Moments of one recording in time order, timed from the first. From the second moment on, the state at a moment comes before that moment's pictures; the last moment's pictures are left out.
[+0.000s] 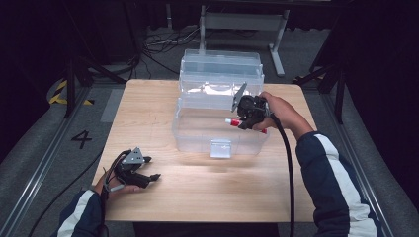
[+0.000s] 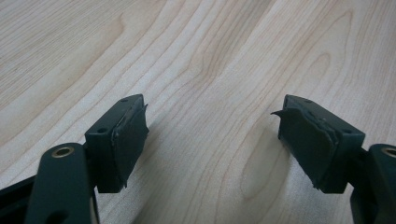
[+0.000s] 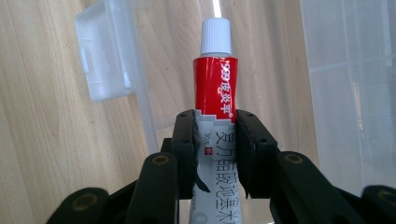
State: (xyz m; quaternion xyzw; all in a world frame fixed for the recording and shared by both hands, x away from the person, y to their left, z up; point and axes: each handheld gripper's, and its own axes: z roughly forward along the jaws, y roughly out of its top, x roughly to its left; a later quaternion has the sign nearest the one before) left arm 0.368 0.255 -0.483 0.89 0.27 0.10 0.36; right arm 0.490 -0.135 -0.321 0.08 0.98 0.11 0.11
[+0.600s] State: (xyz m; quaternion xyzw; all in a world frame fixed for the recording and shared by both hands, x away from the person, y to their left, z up) left arm 0.368 0.255 -0.483 0.89 0.27 0.10 0.36; right arm 0.509 -0.121 -0.354 0.08 0.99 0.08 0.09
